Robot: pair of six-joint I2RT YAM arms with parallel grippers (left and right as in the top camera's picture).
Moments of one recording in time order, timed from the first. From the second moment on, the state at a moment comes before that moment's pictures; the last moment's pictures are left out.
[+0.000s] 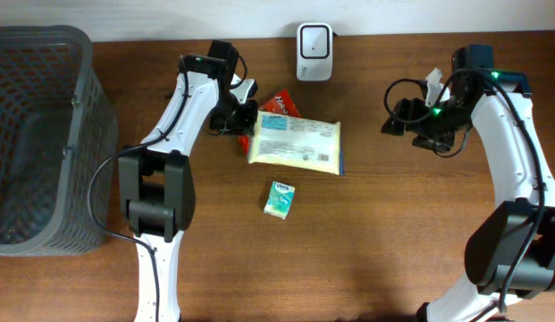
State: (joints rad) left arm -0.24 2.35 2.06 -1.19 0.35 -0.07; right arm -0.13 1.85 1.64 -1.19 -0.42 0.13
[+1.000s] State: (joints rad) left arm -0.28 2.35 2.42 -1.47 0.23 -0.14; right arm -0.13 1.85 1.64 -1.21 -0.42 0.13
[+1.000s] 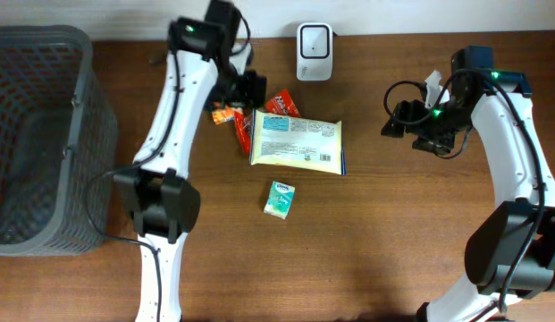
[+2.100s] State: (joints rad) left arm -0.32 2.35 1.94 -1.11 0.49 -0.12; right arm -0.13 1.85 1.63 -1.21 -0.42 0.12
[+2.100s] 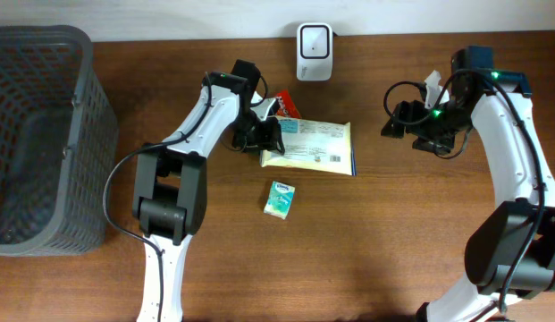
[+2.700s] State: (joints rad) left arm -0.32 2.34 2.33 -1.32 0.38 -0.12; right arm -0.13 1.85 1.63 -1.21 -0.42 0.12
